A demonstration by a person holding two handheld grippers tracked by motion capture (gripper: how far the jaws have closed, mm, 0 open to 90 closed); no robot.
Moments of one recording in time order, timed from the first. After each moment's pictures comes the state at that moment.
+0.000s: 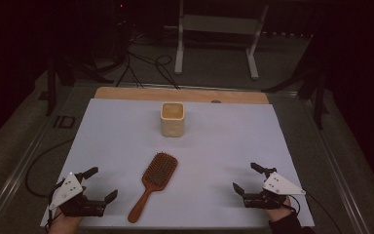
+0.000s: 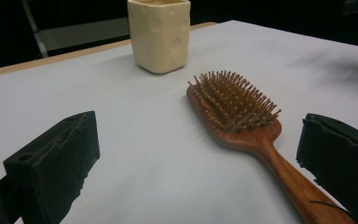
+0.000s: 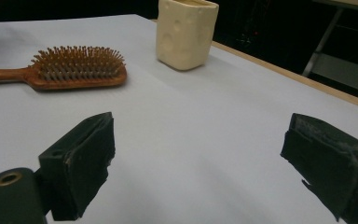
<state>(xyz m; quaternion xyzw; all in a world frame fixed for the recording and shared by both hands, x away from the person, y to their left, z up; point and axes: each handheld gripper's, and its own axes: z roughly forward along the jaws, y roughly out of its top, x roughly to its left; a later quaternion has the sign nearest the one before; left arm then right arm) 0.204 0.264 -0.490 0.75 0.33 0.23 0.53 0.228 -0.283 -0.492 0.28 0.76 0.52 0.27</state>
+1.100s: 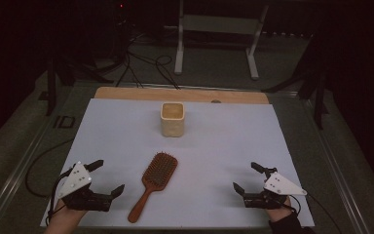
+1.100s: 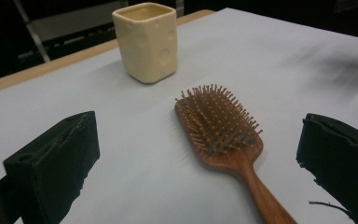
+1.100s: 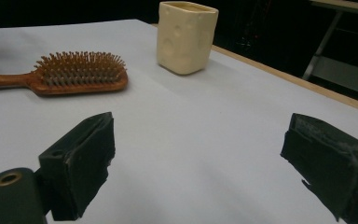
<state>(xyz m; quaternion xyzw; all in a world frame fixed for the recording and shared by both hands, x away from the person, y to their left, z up) 0.210 0.231 -0.437 0.78 0.32 0.22 0.48 0.227 -0.283 -0.490 0.28 0.76 0.53 0.27</state>
